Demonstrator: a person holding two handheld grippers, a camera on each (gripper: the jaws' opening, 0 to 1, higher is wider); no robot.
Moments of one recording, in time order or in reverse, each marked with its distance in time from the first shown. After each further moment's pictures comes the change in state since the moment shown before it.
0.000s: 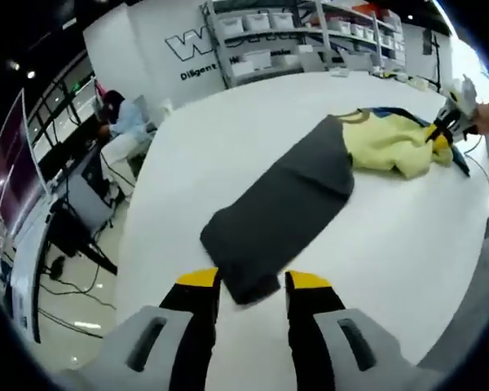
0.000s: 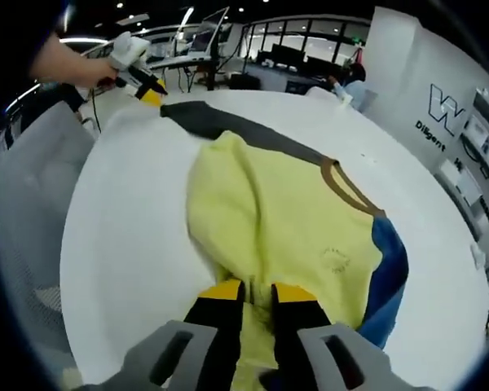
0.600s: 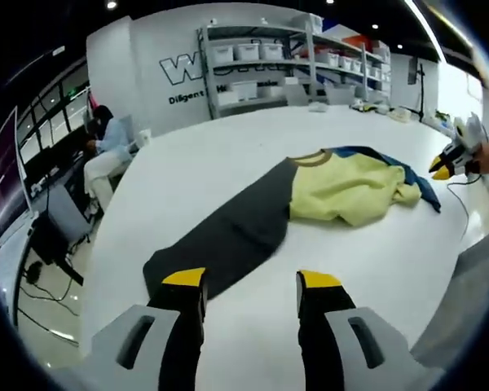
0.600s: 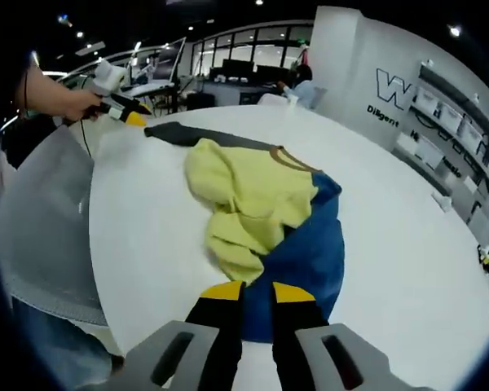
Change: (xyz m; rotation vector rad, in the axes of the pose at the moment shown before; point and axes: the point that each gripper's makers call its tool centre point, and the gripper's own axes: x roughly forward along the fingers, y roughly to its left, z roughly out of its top) left arm -0.011 -0.059 0.033 -0.040 -0.120 -0.108; right arm -0.103 0.013 -0.076 0.163 -0.046 -0.133
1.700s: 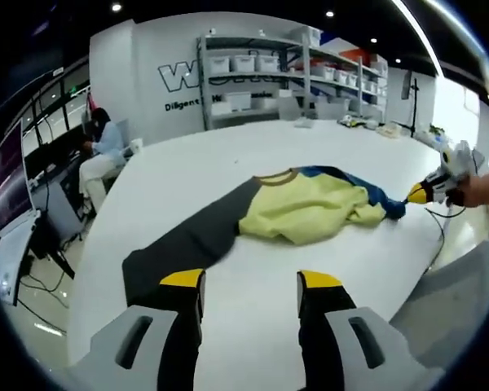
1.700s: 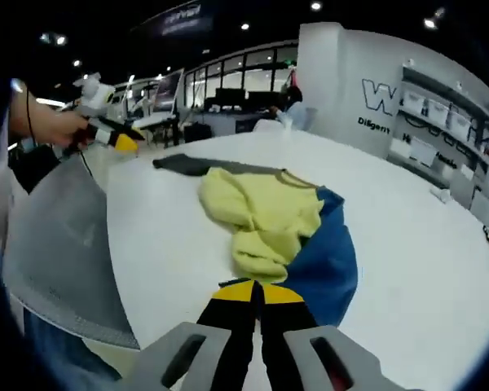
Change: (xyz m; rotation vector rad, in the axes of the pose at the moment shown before) left arm -0.047 -0.072 0.019 -0.031 -0.036 -0.031; right arm -0.032 0.001 0.035 0.210 -0.264 0.019
